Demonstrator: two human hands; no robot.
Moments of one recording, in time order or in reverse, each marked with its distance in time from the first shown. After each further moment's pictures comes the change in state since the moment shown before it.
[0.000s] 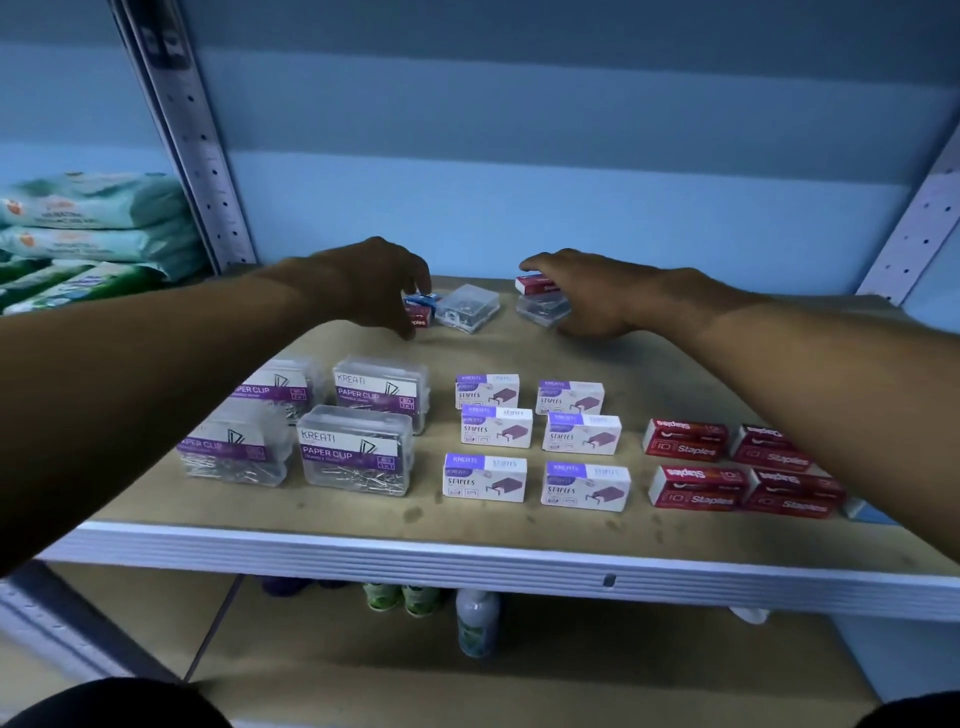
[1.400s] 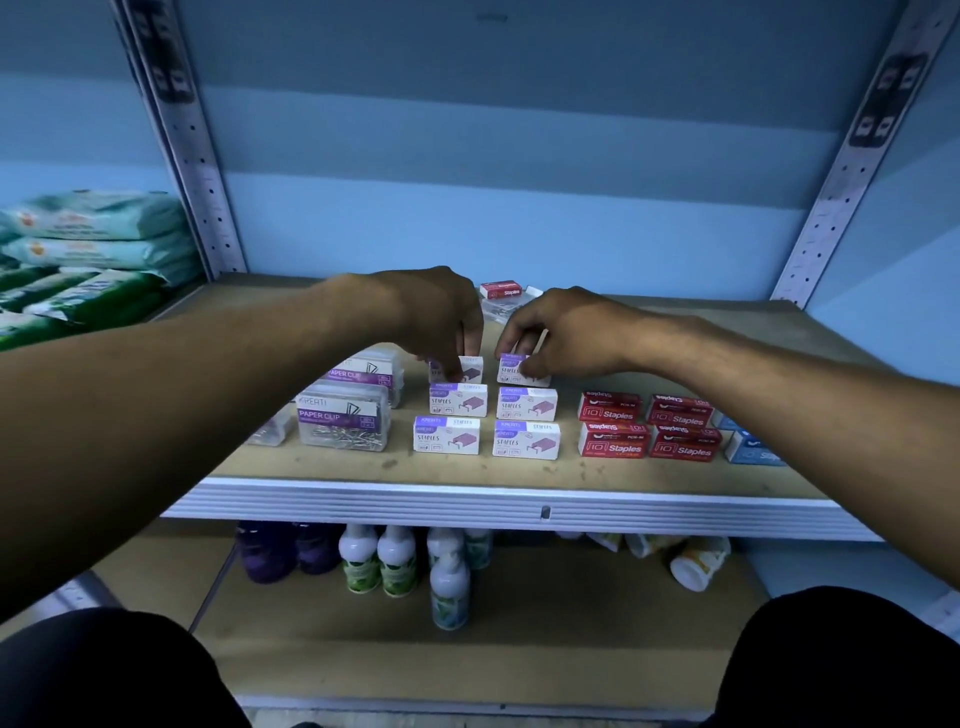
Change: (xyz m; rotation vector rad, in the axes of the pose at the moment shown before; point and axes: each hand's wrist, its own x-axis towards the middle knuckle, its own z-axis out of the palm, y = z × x) left_hand -0.050 0.100 -0.022 -0.023 -0.186 0.181; right_hand -0.105 -0.032 -0.008 0.265 0.008 -0.065
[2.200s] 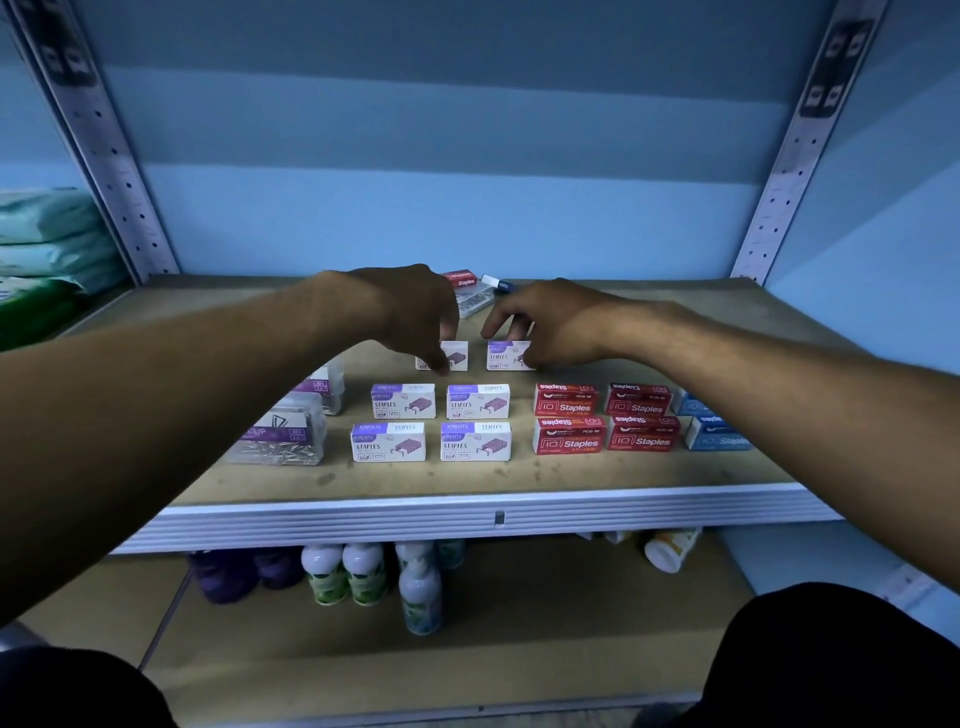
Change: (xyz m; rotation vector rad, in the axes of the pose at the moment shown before) left_hand 0.040 0.018 0.008 0.130 -0.003 0.016; right_hand 0.000 0.038 -0.004 -0.060 -0.029 0.093
